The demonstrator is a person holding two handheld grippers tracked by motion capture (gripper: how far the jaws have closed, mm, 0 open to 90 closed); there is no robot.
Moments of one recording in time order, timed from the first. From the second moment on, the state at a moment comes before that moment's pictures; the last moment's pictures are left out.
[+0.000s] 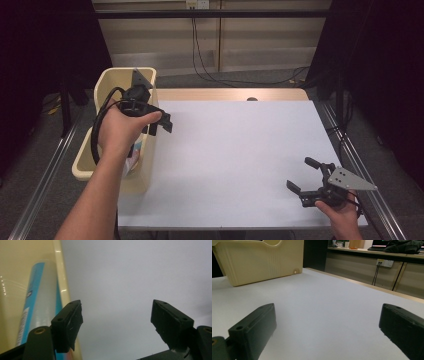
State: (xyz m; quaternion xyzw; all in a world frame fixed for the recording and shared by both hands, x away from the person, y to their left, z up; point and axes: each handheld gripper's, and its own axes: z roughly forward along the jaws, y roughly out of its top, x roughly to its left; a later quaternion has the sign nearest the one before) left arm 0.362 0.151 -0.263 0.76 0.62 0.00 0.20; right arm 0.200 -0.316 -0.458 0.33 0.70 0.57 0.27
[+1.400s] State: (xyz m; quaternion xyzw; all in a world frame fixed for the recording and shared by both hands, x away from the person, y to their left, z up) left arm 0.356 0.081 -0.338 0.80 0.56 -0.03 0.20; right arm 0.200 -0.315 -0.458 0.33 0.70 0.57 0.27
